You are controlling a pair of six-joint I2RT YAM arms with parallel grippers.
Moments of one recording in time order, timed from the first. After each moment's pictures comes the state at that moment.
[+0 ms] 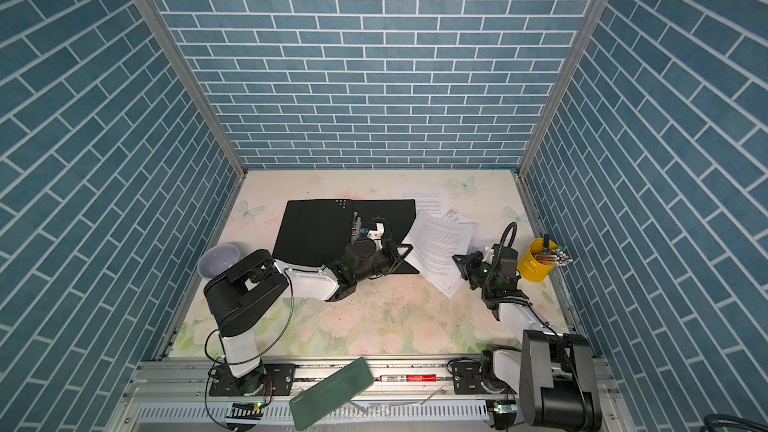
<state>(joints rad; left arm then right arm) -0.89 1.86 0.85 0.75 0.09 -1.38 -0.03 1.15 0.29 0.27 -0.61 1.14</state>
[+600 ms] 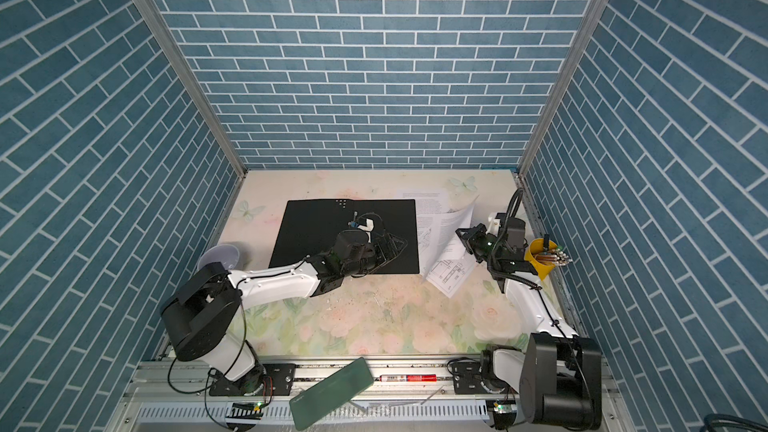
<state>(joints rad) -0.85 1.60 0.89 0.22 0.07 -1.14 -0.02 1.18 0.68 -0.02 -0.61 0.96</state>
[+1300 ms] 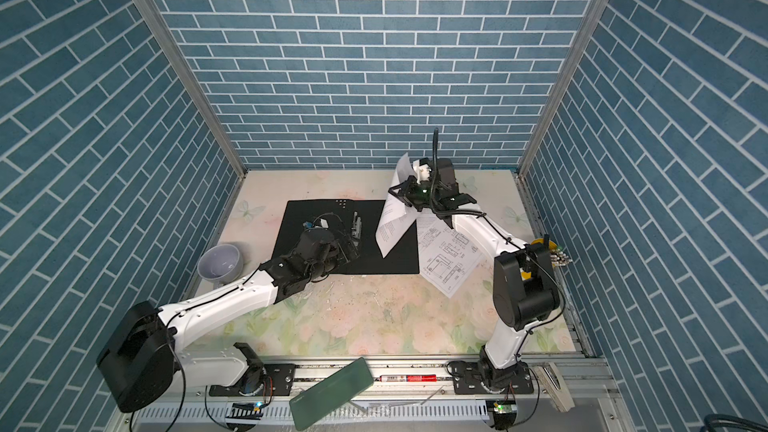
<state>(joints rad) -0.69 1.26 0.73 -0.14 -0.15 -1.01 0.44 1.76 1.41 -0.09 -0.64 0.92</state>
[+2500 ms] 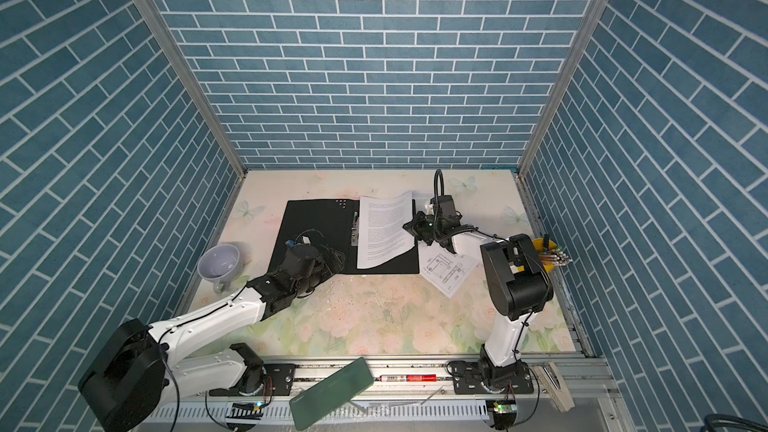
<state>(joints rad) -0.63 1.20 0.52 -0.05 -0.11 -1.08 0.37 1.80 0.98 0.13 -0.52 0.95</state>
